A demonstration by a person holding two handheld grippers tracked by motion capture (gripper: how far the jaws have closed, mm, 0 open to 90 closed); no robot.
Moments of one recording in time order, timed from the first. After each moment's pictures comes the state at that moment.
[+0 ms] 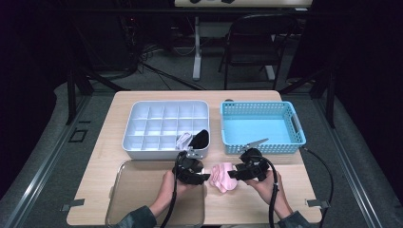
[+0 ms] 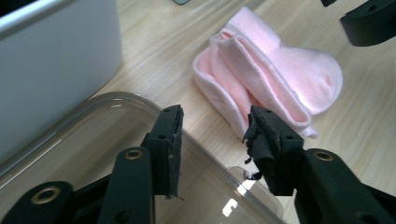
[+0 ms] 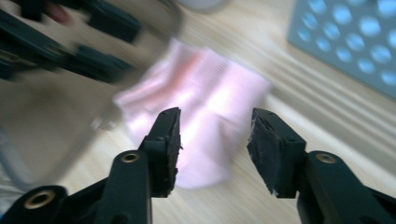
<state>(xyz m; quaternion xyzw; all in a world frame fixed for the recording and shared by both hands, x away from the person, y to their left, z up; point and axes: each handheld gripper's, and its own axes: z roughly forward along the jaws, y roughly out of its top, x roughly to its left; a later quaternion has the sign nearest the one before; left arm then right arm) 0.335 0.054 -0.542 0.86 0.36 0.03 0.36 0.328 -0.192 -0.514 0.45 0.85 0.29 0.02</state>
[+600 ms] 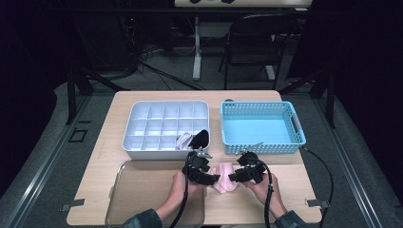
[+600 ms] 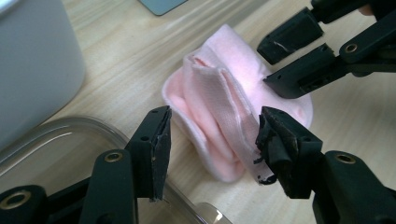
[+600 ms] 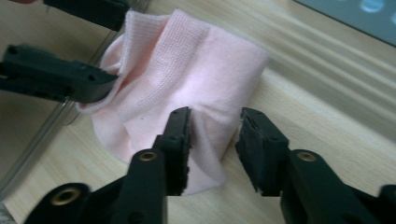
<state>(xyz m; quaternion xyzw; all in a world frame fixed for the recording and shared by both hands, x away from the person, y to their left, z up) 0.336 0.023 -0.548 0.86 0.37 0.02 0.35 0.336 -0.188 -0.546 0.47 0.84 0.26 0.00</state>
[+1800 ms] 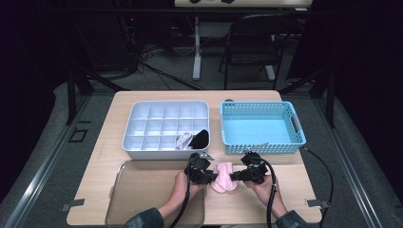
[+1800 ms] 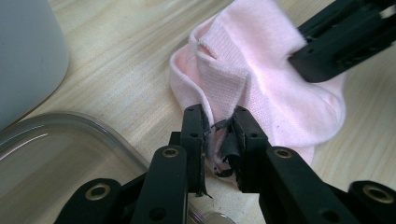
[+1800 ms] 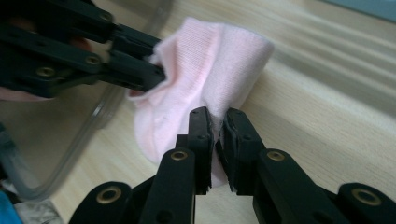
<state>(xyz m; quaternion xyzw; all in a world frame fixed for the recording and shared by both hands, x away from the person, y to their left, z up) 0.341 0.019 -0.565 0.87 0.36 0.01 0.34 0.334 -0.196 -0.542 0.48 0.82 0.31 -0.04</state>
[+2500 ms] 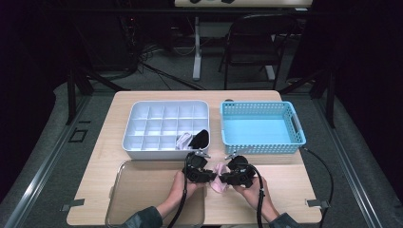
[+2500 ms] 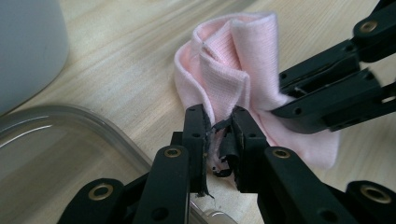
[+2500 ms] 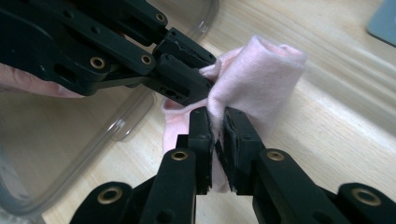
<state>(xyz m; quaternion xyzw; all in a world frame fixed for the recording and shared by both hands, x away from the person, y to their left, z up) 0.348 0.029 -0.569 0.85 0.38 -0.03 0.36 0.323 -0.156 -0.545 0.42 0.86 0.30 0.01</state>
